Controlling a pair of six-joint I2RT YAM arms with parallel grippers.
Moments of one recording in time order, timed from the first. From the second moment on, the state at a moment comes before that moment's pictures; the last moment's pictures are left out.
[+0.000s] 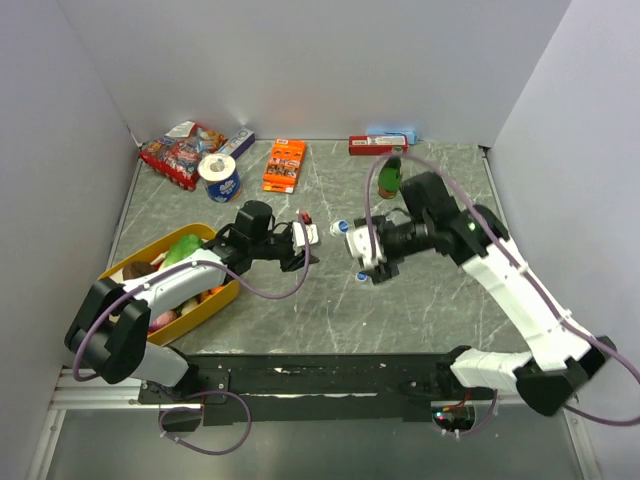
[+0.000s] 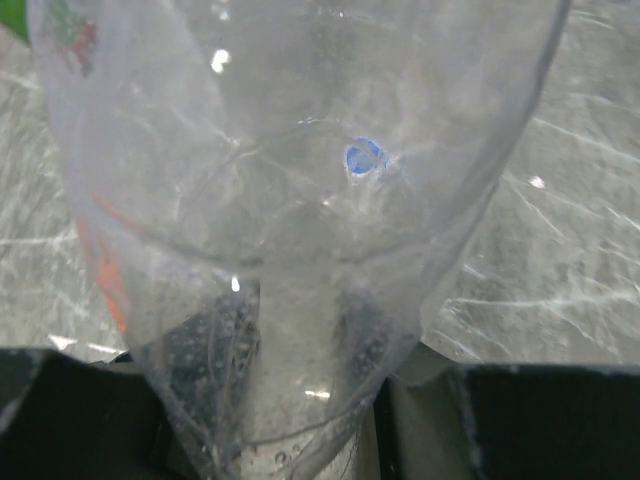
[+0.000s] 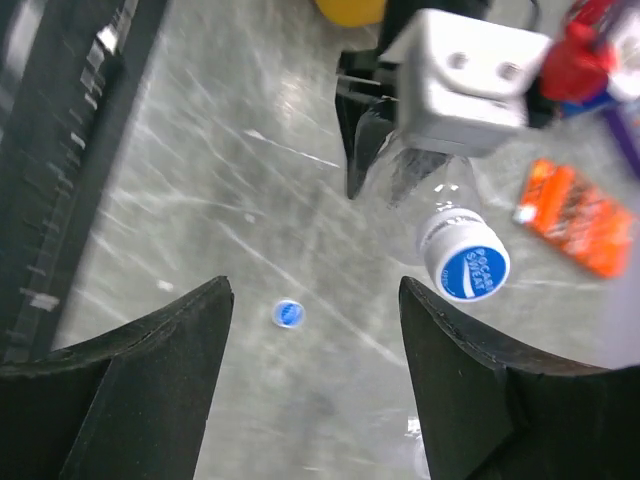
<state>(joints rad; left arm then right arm) -0.61 1.42 0.84 0.09 0.64 0.50 0.56 1.25 1.48 -1.13 -0.72 -1.19</state>
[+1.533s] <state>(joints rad) -0.61 1.43 0.92 -0.16 0.76 0.73 0.66 1.28 1.49 -1.09 -0.62 -1.48</state>
